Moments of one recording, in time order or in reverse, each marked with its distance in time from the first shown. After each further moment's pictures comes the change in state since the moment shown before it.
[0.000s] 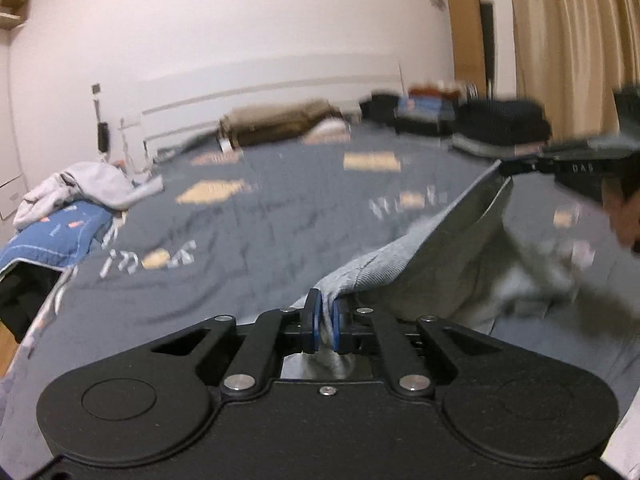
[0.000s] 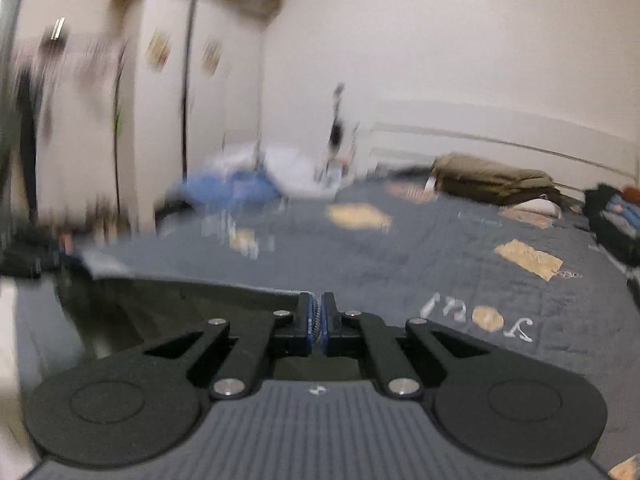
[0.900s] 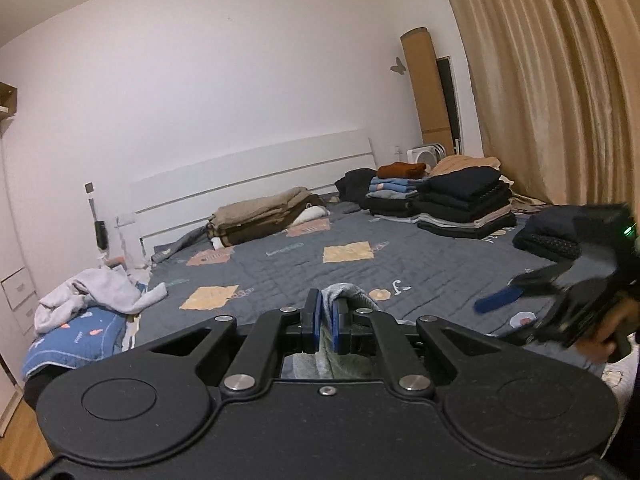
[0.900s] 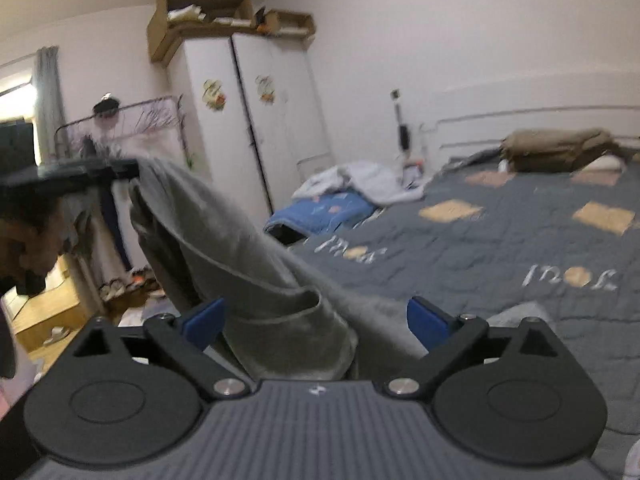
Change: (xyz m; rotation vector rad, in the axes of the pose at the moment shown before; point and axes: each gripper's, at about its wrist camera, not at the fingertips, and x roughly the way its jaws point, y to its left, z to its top) left arm -0.109 -0.064 0.080 0.128 -0.167 -0.027; right arm -0.057 0.039 -0.011 0.103 0.065 0.305
